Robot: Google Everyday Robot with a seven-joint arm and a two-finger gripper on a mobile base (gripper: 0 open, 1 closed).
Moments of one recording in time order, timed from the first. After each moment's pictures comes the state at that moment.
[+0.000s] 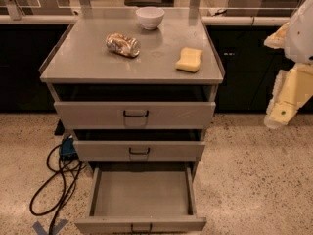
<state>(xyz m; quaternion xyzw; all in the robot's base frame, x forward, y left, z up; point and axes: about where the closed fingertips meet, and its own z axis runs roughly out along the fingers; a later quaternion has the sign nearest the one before) 0.449 -0.215 0.980 -0.60 0.78 -0.04 0.17</state>
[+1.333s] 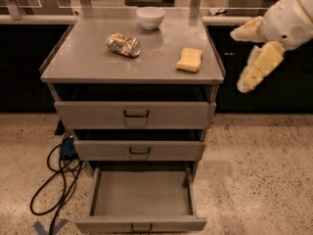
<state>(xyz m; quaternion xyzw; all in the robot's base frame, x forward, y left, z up) 0.550 -0.191 0.958 -0.62 0.71 0.17 0.28</state>
